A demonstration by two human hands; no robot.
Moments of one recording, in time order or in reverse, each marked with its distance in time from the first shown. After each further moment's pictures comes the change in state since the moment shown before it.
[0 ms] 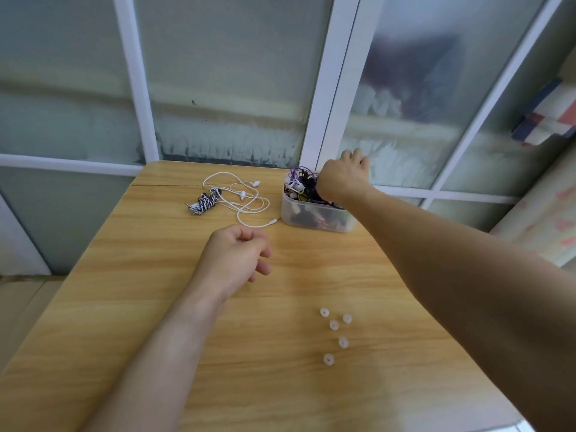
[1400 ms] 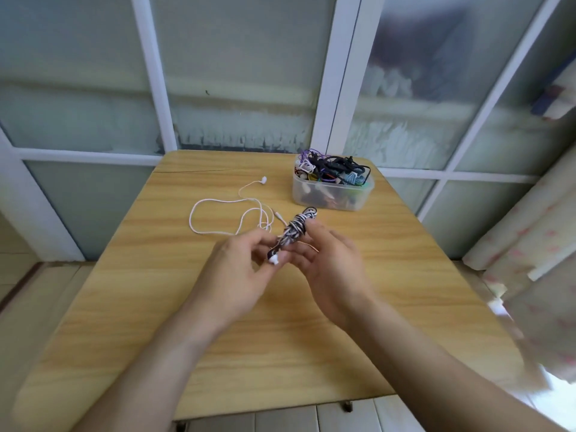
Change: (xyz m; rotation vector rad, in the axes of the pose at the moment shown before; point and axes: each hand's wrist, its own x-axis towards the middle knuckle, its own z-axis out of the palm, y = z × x) left_hand -0.047 -0.033 -0.020 0.441 -0.034 0.487; right_hand -0.213 -0.039 -0.008 2.402 -0.360 0.253
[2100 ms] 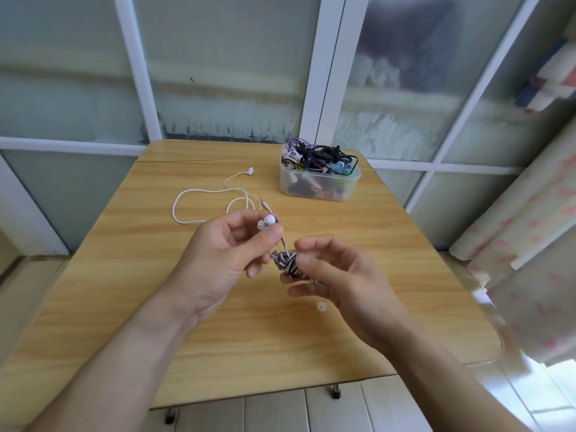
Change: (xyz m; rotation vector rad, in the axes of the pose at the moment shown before) left_hand -0.005 0.024 -0.001 -0.831 -0.122 -0.203; right_hand -0.044 -0.019 -0.047 -0.431 -0.157 -0.001
